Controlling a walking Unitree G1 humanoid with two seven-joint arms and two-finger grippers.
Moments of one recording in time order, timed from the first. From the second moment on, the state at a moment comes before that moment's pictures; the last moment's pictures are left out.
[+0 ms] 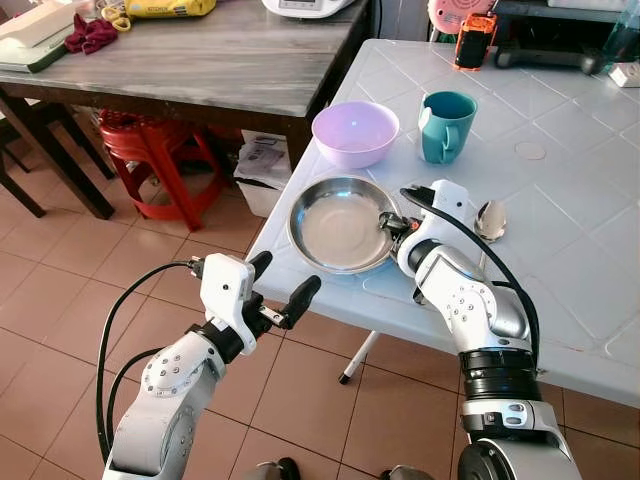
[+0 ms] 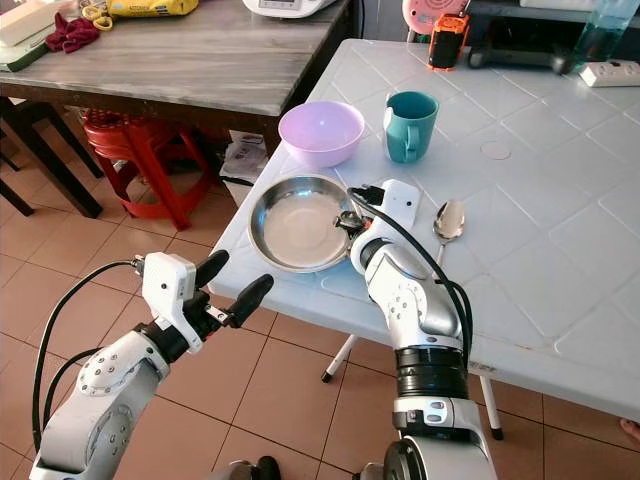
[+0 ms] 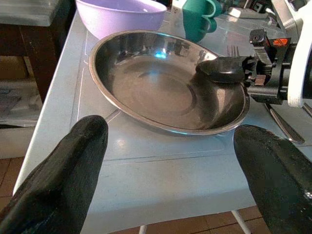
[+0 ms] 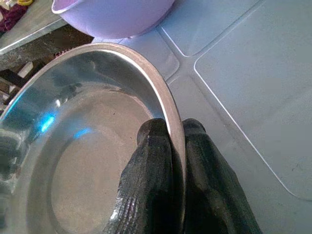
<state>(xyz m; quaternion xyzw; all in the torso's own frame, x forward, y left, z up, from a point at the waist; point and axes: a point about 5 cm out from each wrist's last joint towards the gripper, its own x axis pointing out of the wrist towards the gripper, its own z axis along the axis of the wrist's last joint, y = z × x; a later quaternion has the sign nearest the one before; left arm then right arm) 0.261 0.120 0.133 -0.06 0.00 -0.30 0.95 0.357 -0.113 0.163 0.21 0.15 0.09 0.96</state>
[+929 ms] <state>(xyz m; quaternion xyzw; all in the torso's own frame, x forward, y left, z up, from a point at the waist) 0.299 0.126 0.143 -0.04 -0.04 -0.19 0.98 0.308 -0.146 0.169 0.14 -0.03 0.00 0.99</state>
